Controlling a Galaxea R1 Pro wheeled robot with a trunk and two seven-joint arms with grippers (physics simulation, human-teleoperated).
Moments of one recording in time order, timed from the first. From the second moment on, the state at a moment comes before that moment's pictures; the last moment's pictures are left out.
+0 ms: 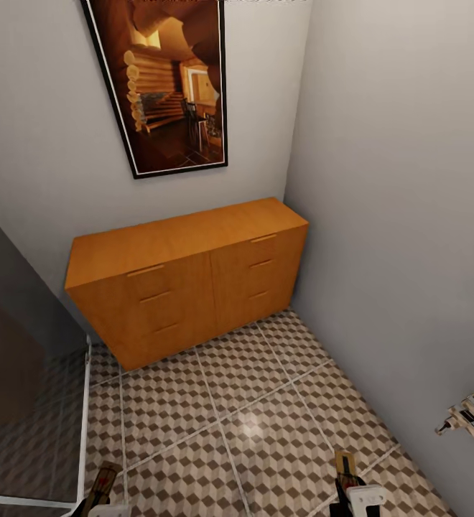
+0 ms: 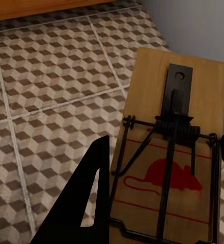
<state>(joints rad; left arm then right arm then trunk) -0.38 0.07 -0.28 0.08 0.15 -0.81 0.24 -0.17 -0.07 0.14 -0.49 -0.03 -0.56 -0.09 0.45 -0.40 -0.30</state>
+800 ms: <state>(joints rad) -0.38 0.06 -0.28 0.08 0.15 -0.79 0.24 -0.17 -0.06 0.14 -0.45 -0.03 -0.56 -0.09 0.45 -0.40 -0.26</state>
